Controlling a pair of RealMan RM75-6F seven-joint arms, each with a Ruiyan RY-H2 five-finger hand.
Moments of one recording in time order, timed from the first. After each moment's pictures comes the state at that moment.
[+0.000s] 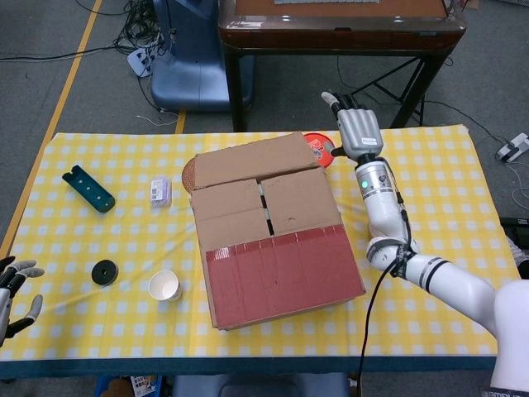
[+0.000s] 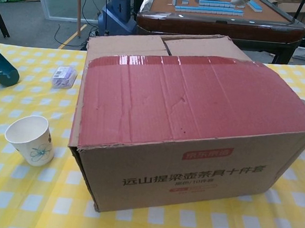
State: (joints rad) left arm -0.04 -0.94 -0.04 -1.79 1.53 1.53 0.09; right arm 1.03 -1.41 0.41 -1.19 -0.75 0.85 -0.33
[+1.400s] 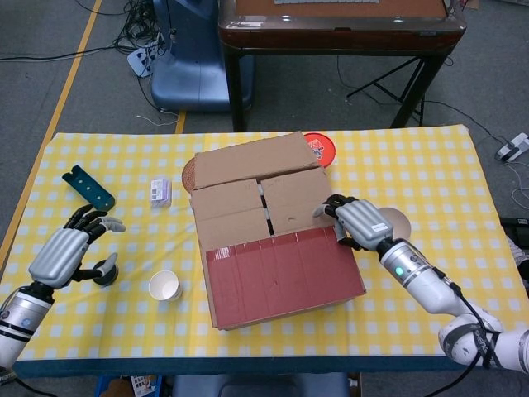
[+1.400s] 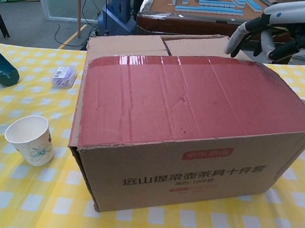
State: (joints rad) left arm -0.41 -0.87 -0.13 -1.86 1.48 1.14 -0.15; right arm 0.77 -1.02 0.19 -1.84 -1.15 0.76 -0.06
